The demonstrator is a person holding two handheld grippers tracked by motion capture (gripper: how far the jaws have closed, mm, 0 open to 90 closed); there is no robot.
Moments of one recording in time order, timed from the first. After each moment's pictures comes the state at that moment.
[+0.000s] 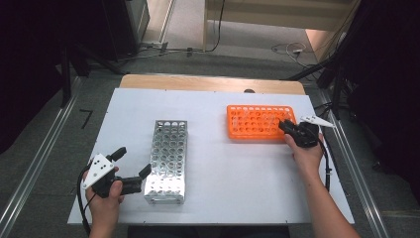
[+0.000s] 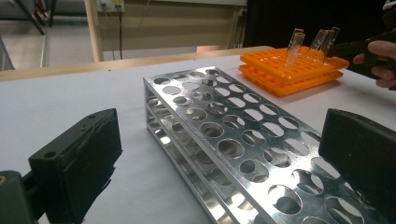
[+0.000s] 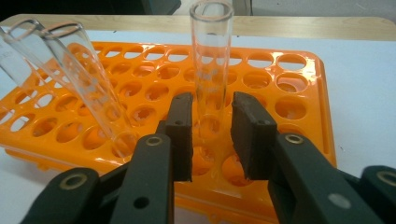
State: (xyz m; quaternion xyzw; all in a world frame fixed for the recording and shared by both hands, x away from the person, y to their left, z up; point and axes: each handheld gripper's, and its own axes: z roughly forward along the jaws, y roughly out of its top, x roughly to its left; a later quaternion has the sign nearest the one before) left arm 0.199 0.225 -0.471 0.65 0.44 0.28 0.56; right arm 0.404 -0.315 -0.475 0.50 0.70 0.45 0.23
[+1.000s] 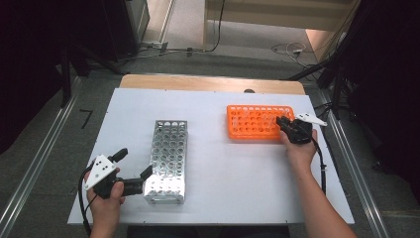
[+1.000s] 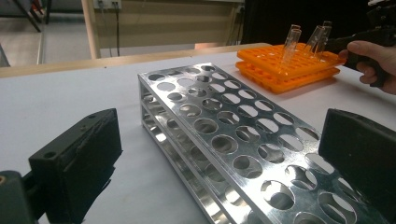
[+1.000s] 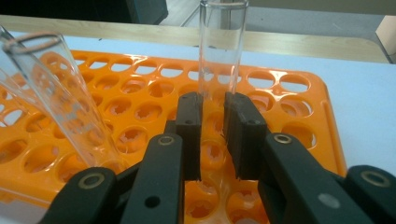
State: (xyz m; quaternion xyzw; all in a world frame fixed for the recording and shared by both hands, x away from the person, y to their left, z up) left arm 0.198 0.221 -0.471 0.65 0.43 0.28 0.55; right arm 0.414 -0.300 -0.477 0.50 0.69 0.44 0.28
